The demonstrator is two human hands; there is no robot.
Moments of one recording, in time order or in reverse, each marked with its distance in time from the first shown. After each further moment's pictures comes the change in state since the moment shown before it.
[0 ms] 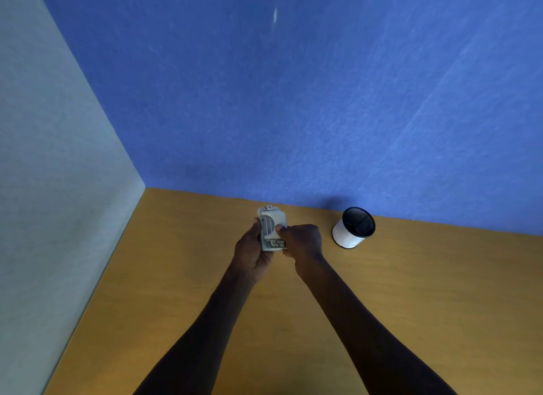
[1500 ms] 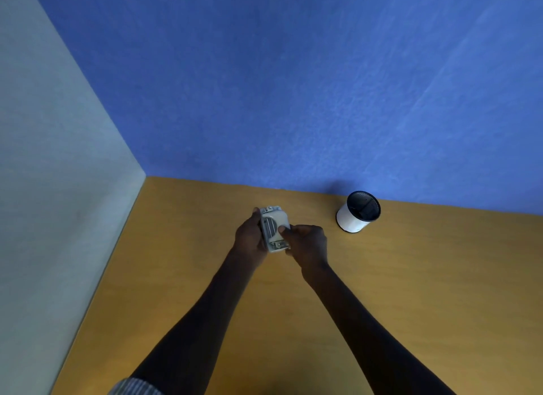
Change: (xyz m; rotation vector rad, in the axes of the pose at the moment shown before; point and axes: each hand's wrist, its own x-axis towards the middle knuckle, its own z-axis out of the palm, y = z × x) left_hand 0.004 0.006 0.001 0.206 0.218 -0.147; right_hand 0.003 0.047 0.000 -0.078 0.004 -0.126
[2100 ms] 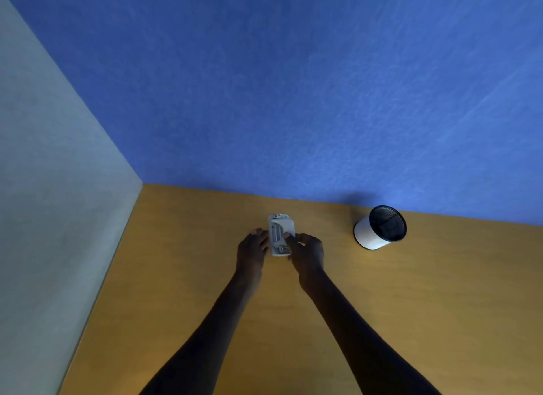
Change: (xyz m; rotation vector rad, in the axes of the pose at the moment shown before) left_hand 0.057 0.005 -0.039 0.274 0.211 0.144; right_hand 0.067 0.017 0.057 0.040 0.022 0.118
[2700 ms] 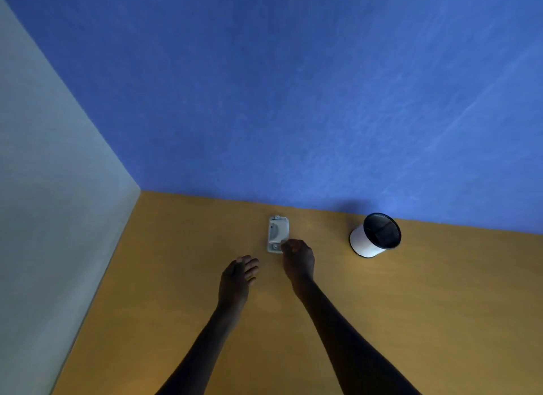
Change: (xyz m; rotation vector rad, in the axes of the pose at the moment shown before) left_hand -0.032 -0.025 -0.037 0.262 0.009 0.124; right_hand 0.019 0.022 0.008 -0.202 0.041 -0.164
